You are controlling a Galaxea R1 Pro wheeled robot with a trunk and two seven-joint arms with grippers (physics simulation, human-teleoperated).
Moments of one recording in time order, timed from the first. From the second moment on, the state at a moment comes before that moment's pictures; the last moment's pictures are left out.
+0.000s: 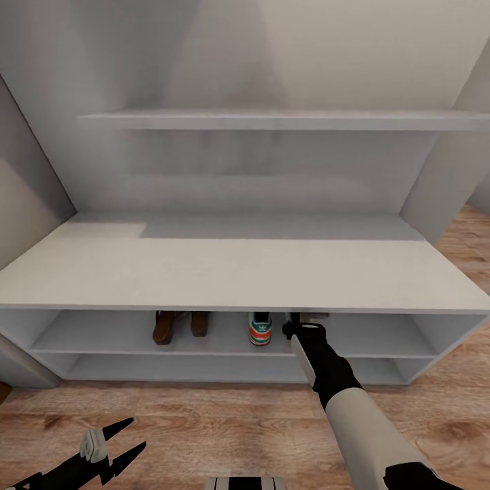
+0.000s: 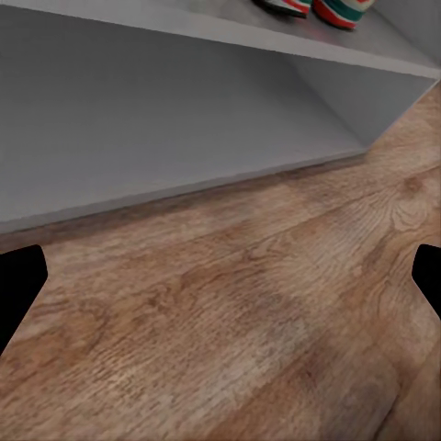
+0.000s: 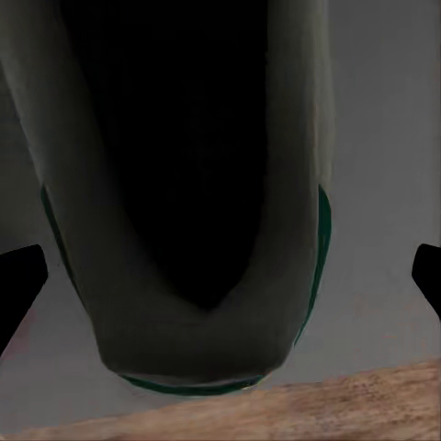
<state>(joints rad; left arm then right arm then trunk) -0.32 0.35 0.10 -0.46 0.32 -0.39 -1.23 -0.77 0.17 0.04 -0.76 -0.05 0.51 -0.38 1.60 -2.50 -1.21</state>
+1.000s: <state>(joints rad) -0.32 0.35 0.10 -0.46 0.32 -0.39 -1.23 -0.77 0.17 0.05 -0.76 -0.05 0.51 -0.38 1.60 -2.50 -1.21</state>
